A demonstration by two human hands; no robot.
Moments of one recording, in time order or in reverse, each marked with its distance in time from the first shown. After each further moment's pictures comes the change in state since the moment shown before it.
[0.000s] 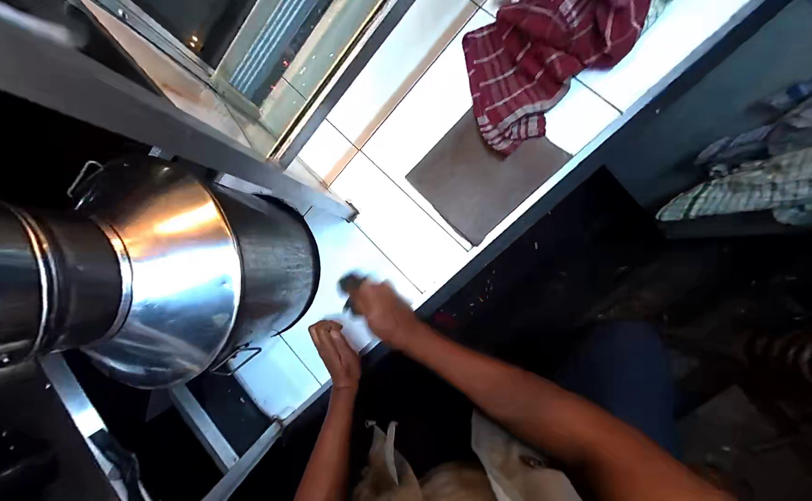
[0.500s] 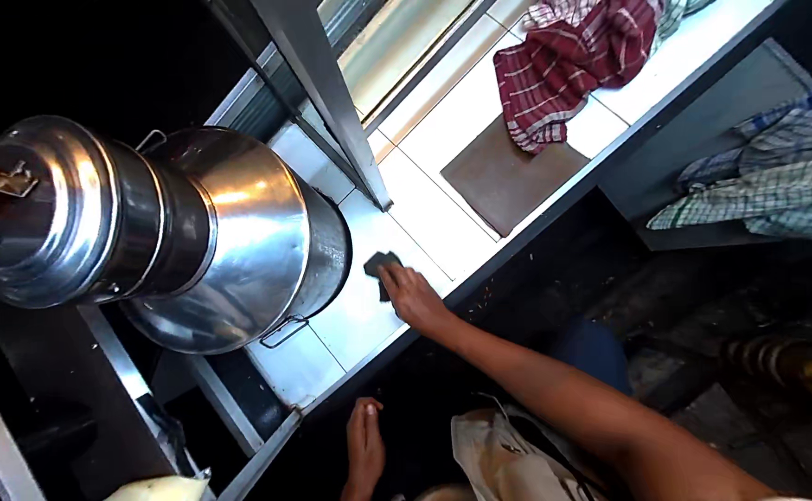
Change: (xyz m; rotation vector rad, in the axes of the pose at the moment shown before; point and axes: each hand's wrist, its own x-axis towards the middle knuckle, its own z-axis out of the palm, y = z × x) left_hand -0.129 -0.008 -0.113 -0.296 -0.426 -0.332; right_hand 0.012 -0.024 0.007 -0.300 -0.080 0.033
